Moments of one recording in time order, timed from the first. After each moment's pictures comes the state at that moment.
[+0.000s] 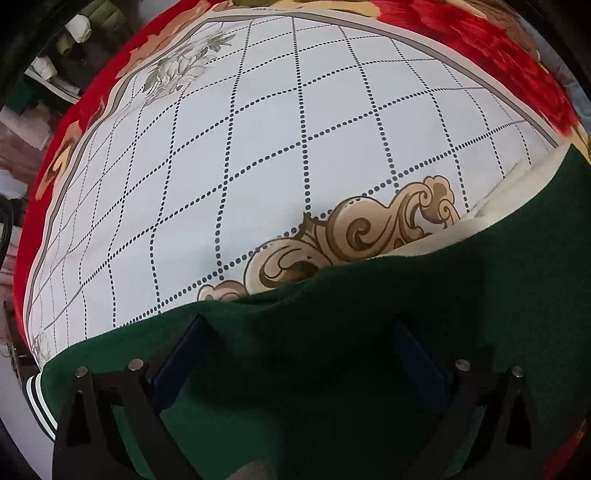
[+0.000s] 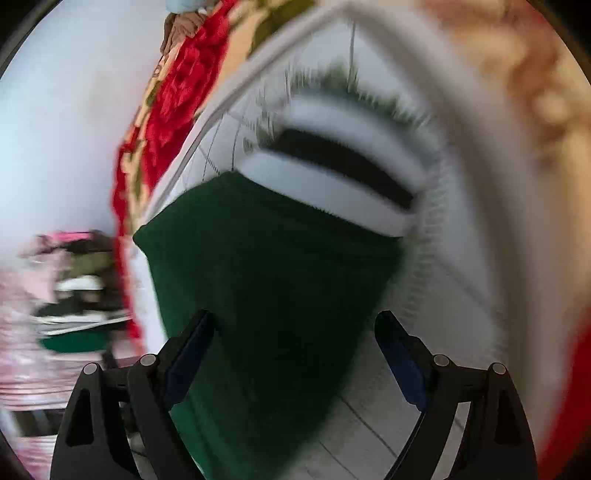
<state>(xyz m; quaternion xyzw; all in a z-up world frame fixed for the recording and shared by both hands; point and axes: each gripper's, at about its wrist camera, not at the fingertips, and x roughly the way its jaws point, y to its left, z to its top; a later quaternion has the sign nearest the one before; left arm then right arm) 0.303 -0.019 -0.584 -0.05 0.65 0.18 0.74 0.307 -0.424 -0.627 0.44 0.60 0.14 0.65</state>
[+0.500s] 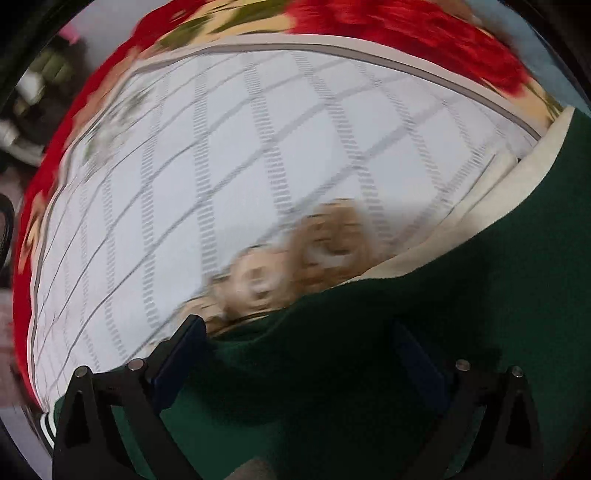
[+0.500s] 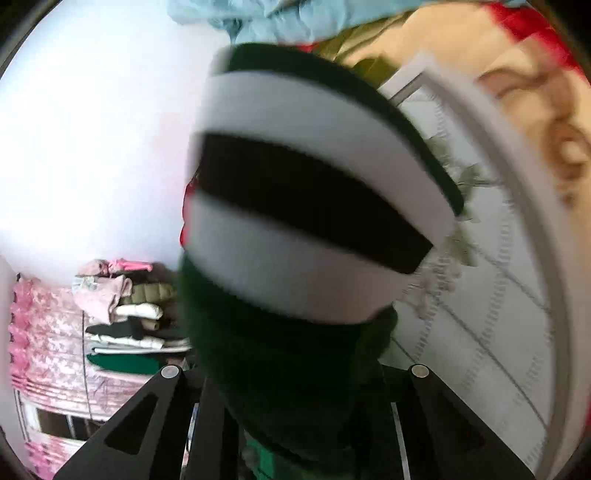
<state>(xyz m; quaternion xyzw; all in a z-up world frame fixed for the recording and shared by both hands) 0.341 -0.081 -0.580 0.02 0.64 0.09 0.76 0.273 -0.412 -0.542 0.49 0.49 0.12 0.71</state>
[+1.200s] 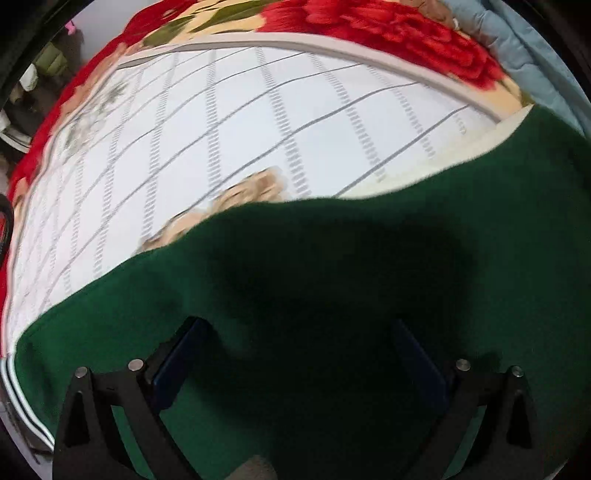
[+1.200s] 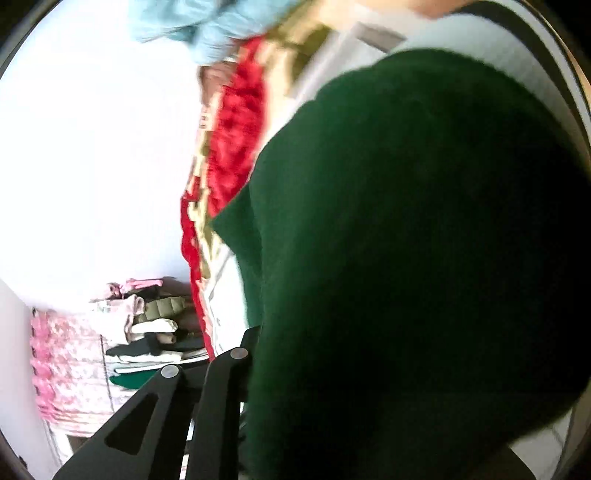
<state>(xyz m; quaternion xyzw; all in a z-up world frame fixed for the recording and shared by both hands) 0.328 -0.124 -0.582 -0.04 0.63 0.07 0.77 0.311 -0.328 -0.586 0.51 0.48 0.14 0.69</state>
